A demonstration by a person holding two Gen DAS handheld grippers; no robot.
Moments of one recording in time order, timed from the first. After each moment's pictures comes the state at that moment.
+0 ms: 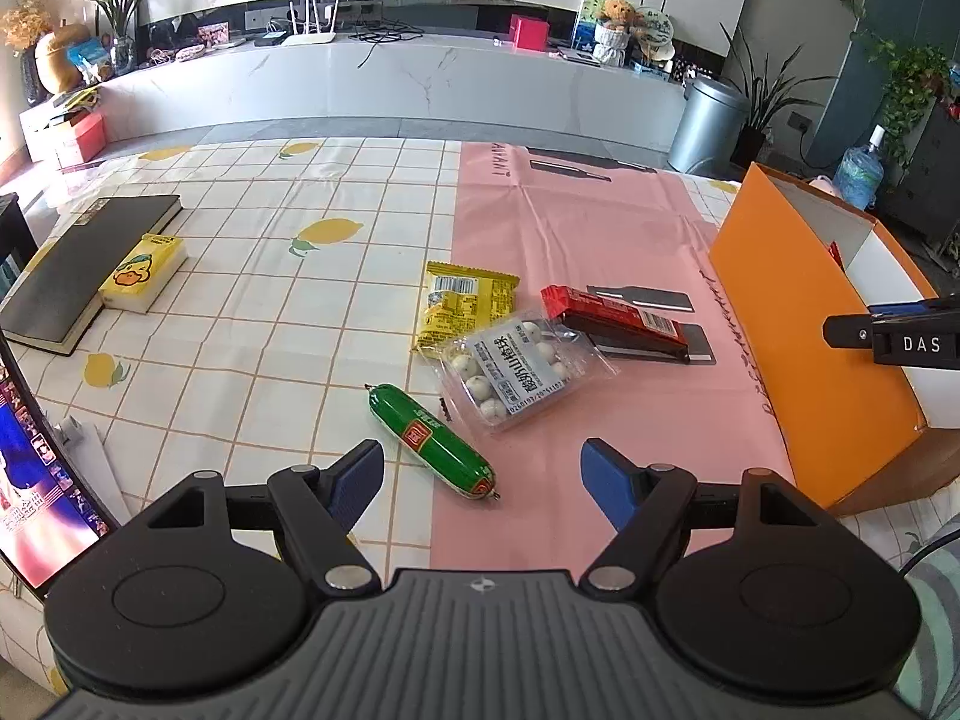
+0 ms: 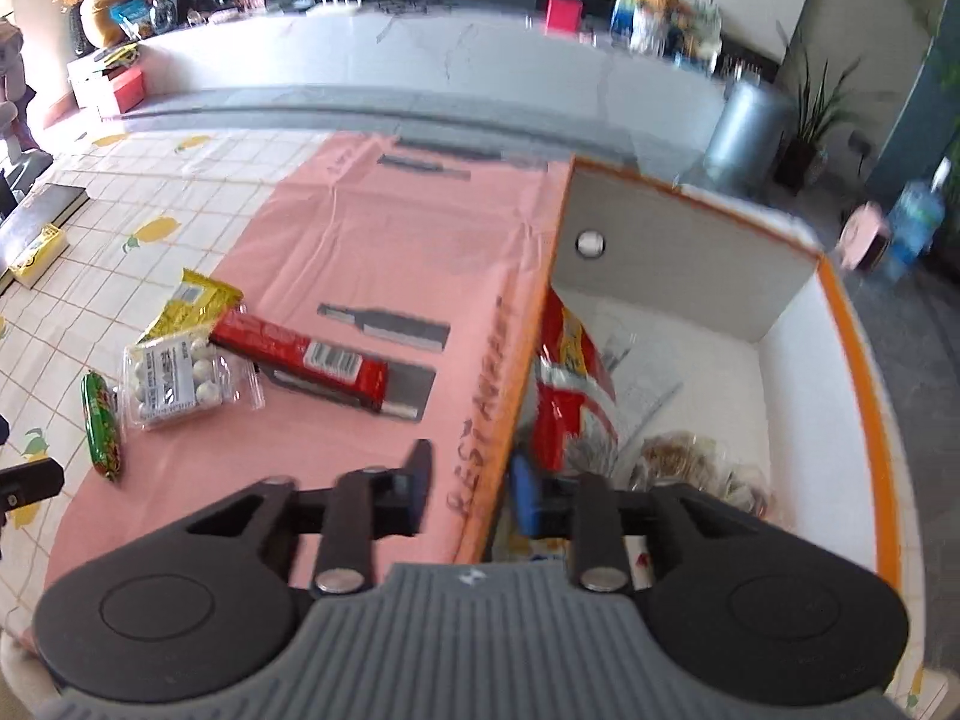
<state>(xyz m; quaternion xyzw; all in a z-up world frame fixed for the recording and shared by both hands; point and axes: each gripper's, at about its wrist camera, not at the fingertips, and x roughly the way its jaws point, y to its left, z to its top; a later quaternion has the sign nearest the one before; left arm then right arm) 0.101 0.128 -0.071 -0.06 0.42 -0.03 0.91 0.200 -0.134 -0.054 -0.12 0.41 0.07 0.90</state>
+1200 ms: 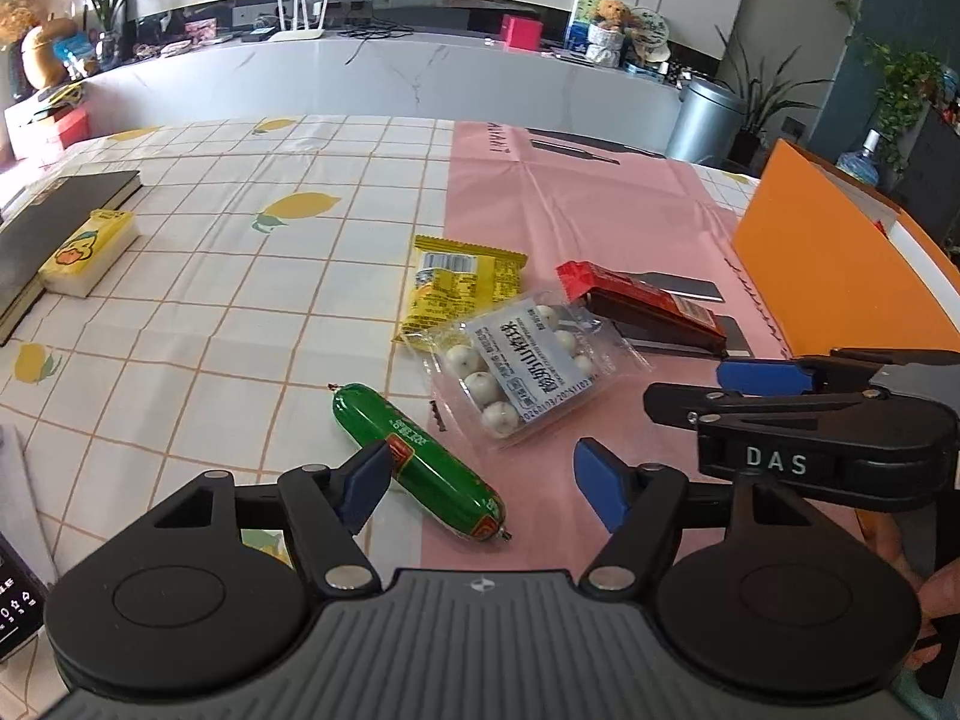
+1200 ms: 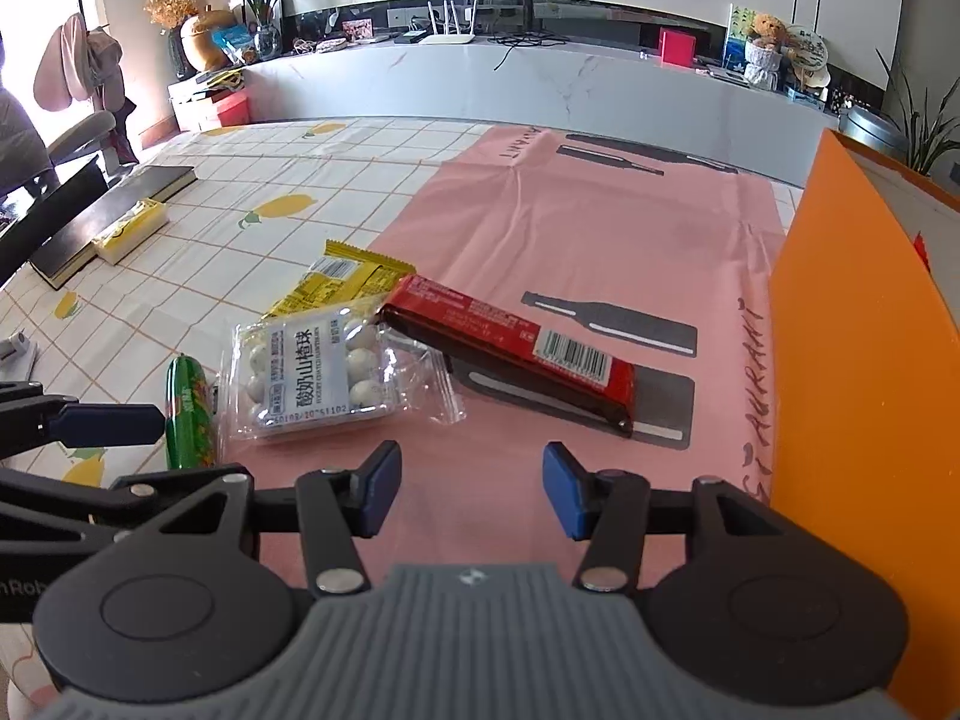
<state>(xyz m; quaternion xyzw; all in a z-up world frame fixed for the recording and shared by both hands) 0.130 0.126 -0.121 -0.07 0.41 -0.03 0.91 0.215 -0.060 -0.145 -0.06 0.40 0.19 0.90</state>
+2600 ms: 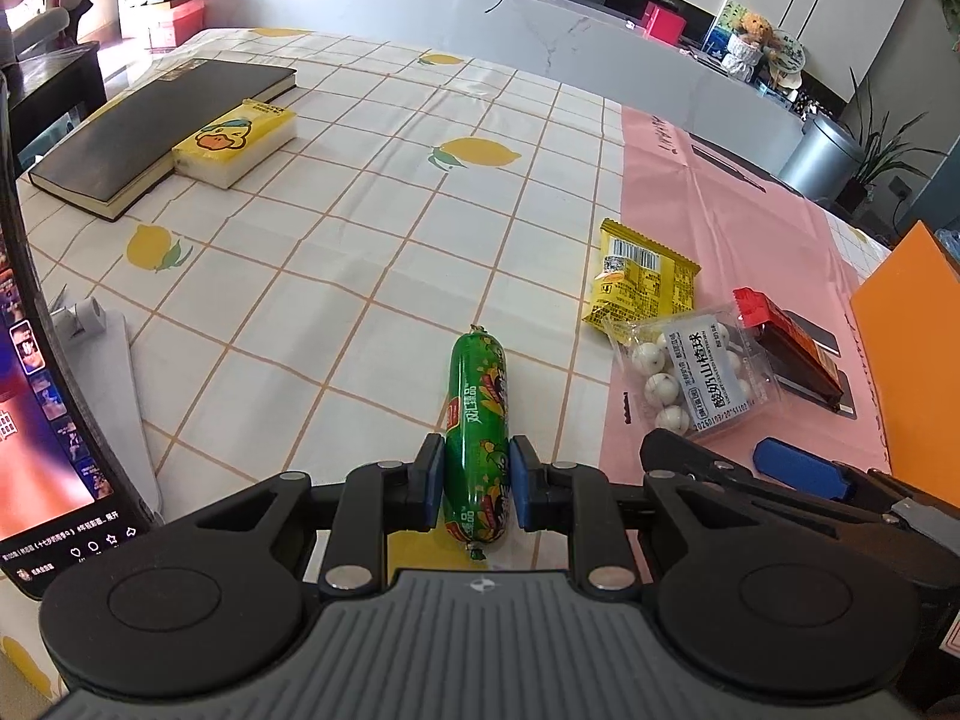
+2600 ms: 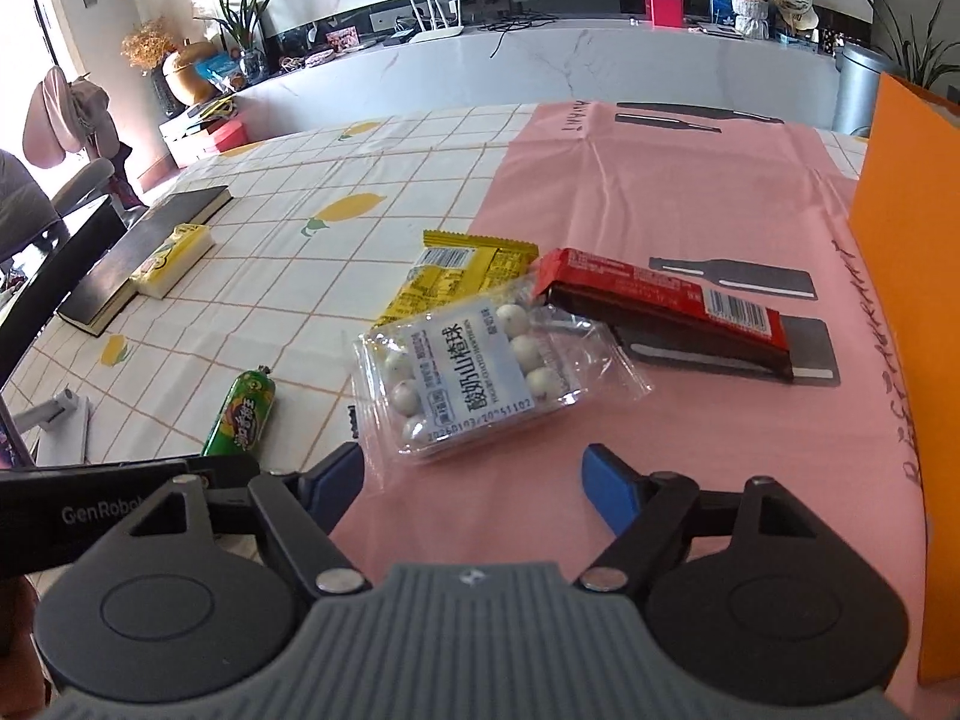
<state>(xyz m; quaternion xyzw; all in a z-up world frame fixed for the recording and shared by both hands) 0.128 0.194 -0.127 -0.15 0.45 0.06 0.88 0.196 0.004 -0.158 0.02 0.42 0.18 0.89</state>
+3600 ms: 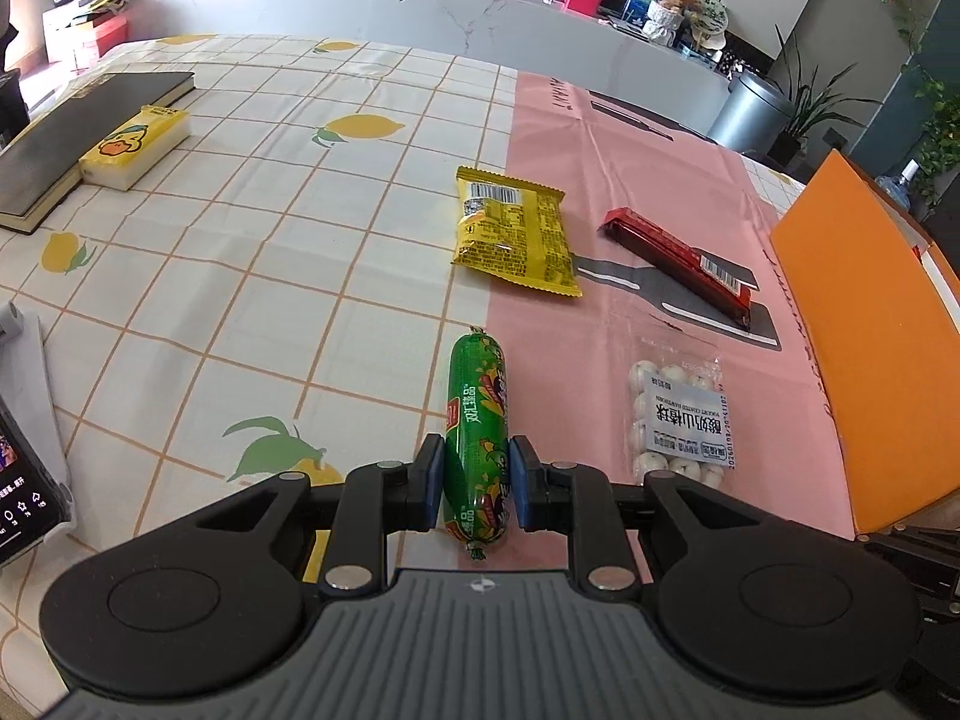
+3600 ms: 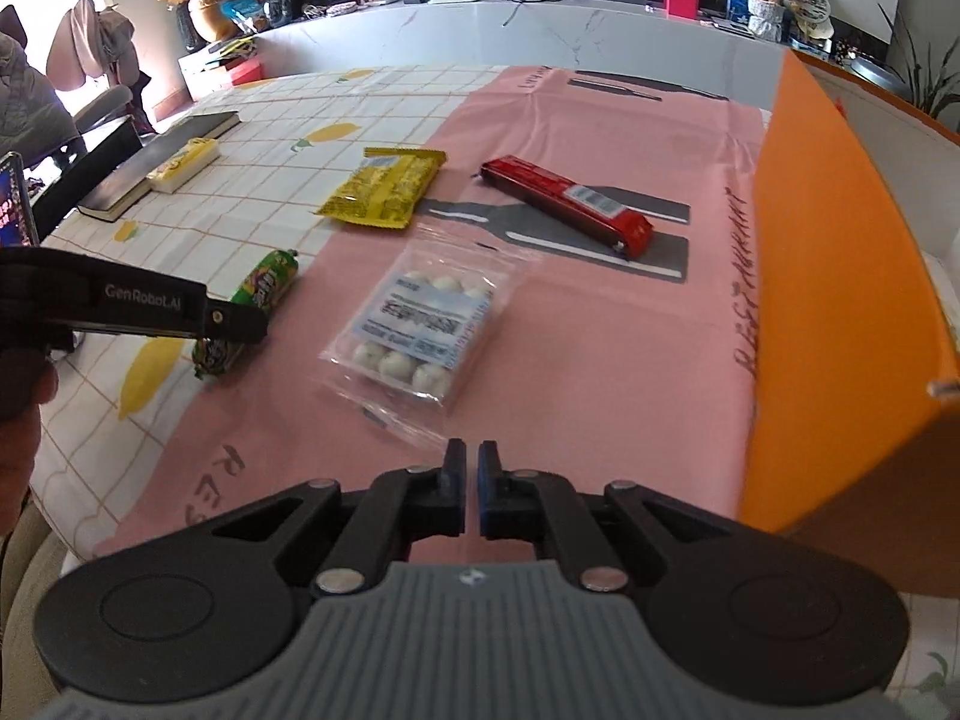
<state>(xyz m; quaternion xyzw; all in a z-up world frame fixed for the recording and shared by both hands) 0.120 0.149 -0.127 -0.12 0.46 -0.01 0.88 0.135 -0.088 -0.146 -0.04 0.45 0.18 0.87</state>
